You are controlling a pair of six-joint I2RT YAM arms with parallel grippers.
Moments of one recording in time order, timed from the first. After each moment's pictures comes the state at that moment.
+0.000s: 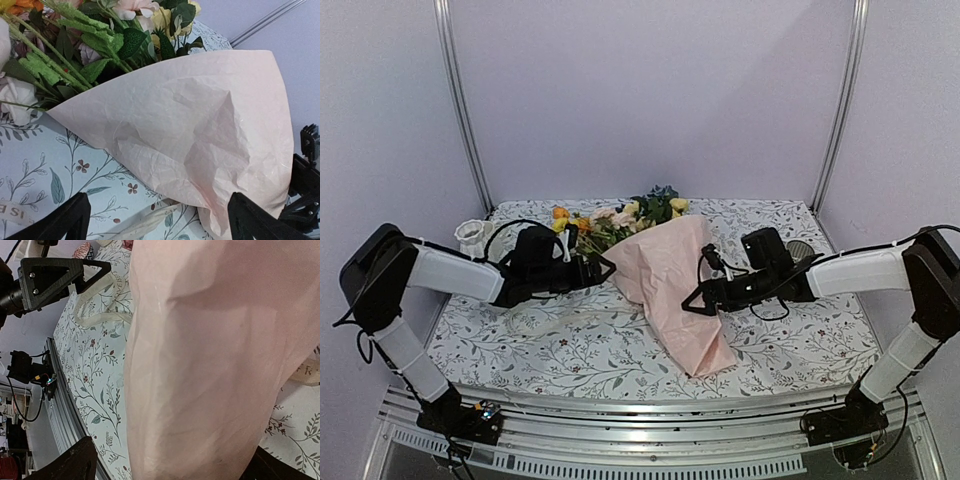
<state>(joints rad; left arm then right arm) -0.59 1.68 0.75 0.41 0.19 -0.66 0.64 1.60 0.81 0.03 -0.52 0.39</state>
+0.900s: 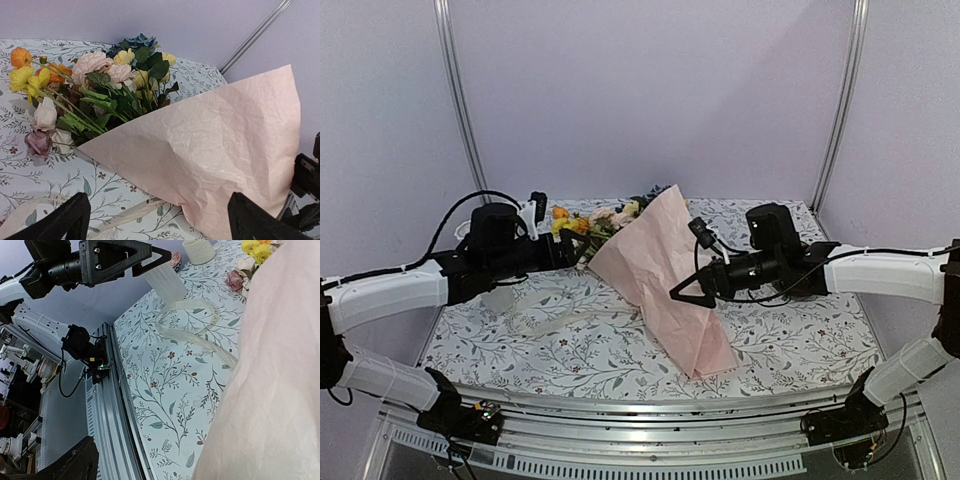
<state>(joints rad) -0.62 1.23 0.75 0.09 0.04 -0.54 0.73 1.45 0.90 0.01 -0.67 0.27</state>
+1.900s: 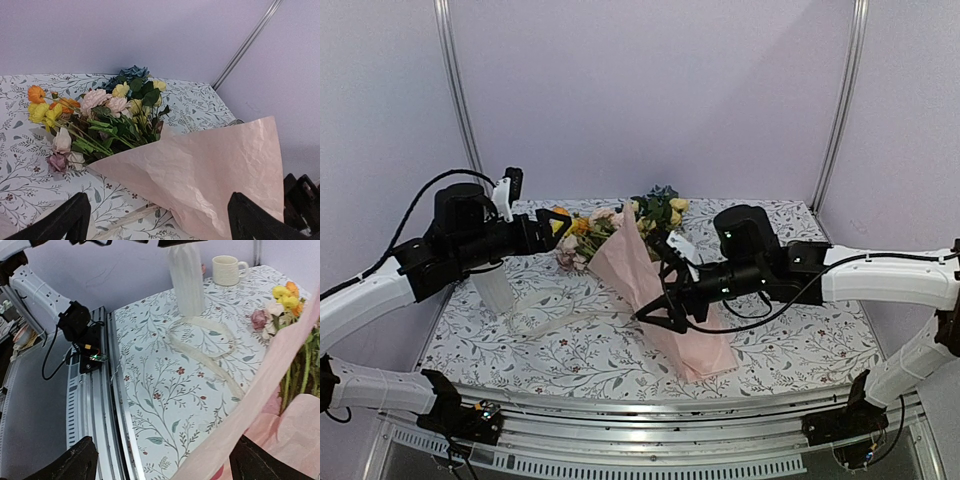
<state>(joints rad) -0.62 1.03 0.87 -0.14 -0.01 -0.47 1.01 1.47 1.07 -0.11 -0.40 0.06</state>
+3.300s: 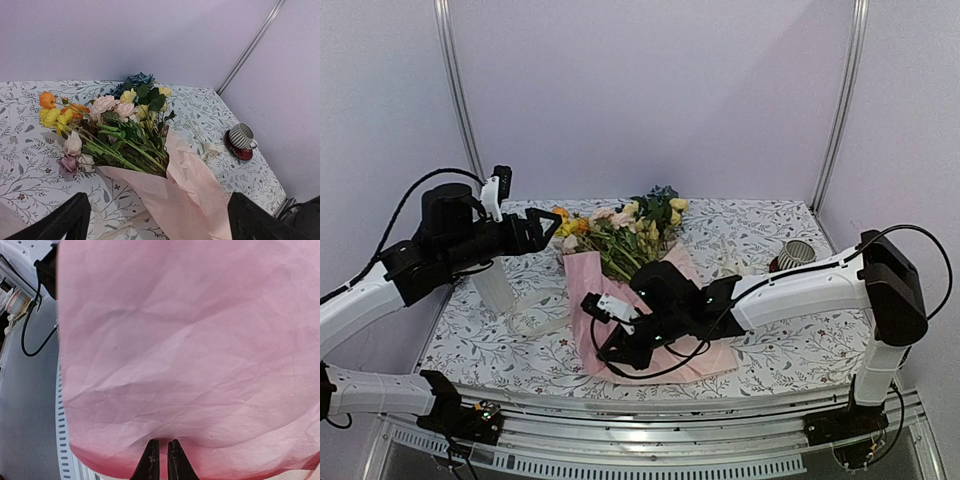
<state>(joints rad) -0.63 0.97 0.87 -0.19 -0.05 -0.45 1.17 1.85 1.21 -0.03 -0.35 0.12</state>
